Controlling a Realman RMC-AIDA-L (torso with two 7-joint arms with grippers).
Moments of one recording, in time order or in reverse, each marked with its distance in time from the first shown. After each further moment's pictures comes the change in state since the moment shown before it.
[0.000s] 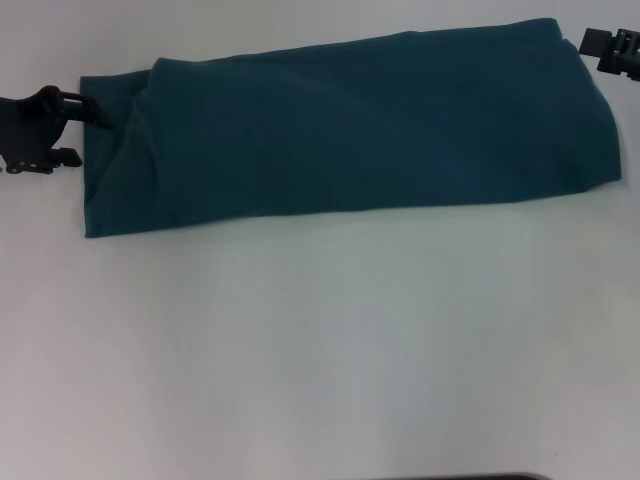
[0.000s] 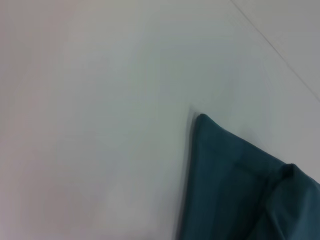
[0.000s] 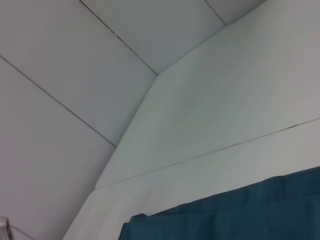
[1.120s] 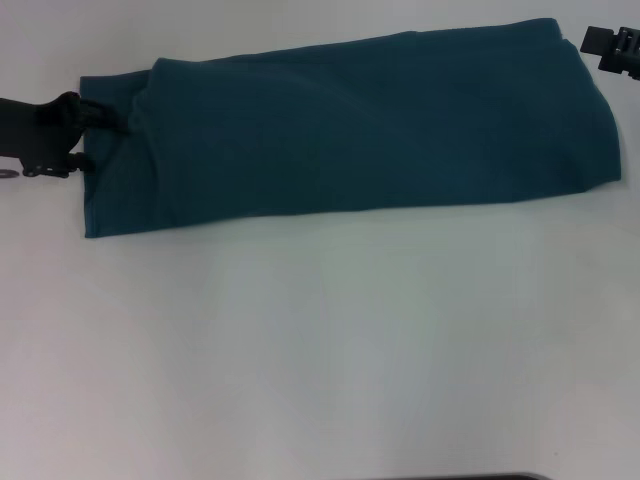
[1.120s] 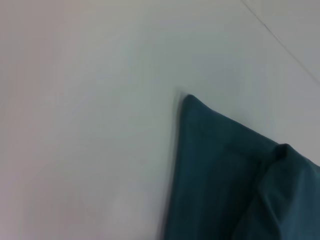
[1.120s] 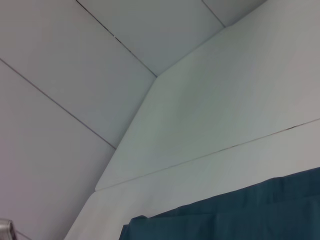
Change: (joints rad) left arm -0.011 -0.017 0.030 0.000 0.001 0.002 0.008; right arm 0.000 0.000 0.005 0.000 0.000 0.000 0.004
